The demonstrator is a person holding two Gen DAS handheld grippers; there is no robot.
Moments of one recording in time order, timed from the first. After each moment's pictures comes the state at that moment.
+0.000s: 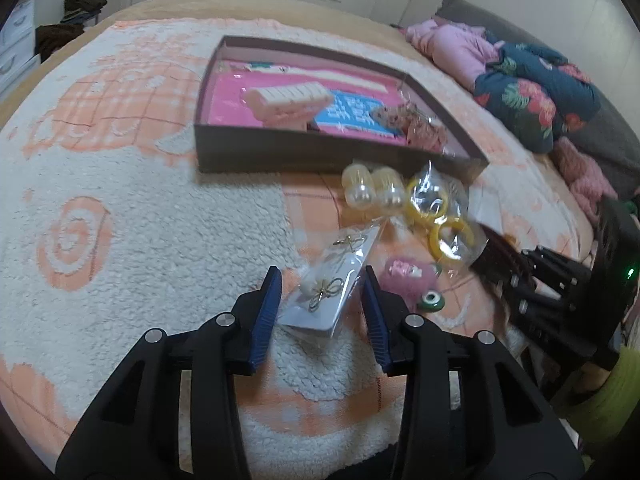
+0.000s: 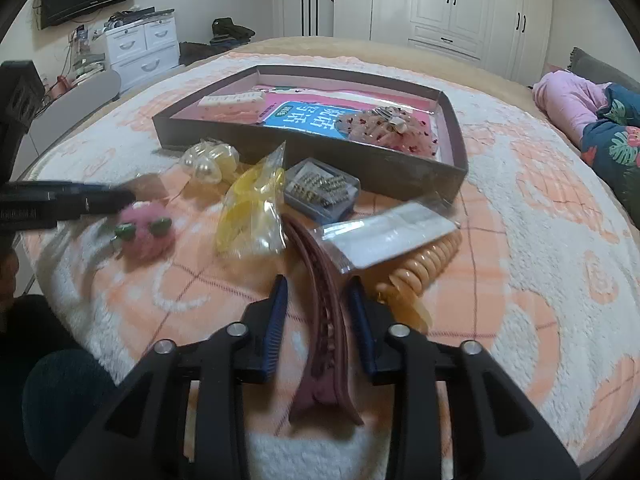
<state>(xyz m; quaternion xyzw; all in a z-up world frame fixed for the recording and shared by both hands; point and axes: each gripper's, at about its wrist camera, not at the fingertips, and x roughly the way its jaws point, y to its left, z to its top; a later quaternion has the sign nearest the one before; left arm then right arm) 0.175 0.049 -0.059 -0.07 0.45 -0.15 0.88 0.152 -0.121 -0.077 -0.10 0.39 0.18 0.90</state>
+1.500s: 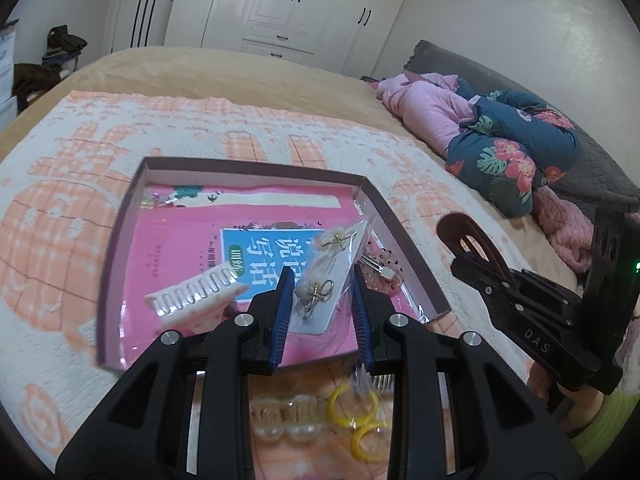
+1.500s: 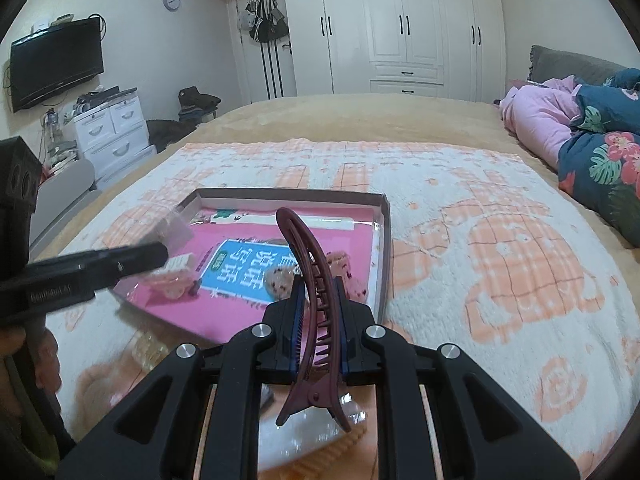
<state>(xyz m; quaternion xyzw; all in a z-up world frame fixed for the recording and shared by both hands) 0.273 -0.007 0.006 -0.10 0.36 -0.18 0.91 0.261 -0.162 0.003 0.00 0.33 0.15 0.93</state>
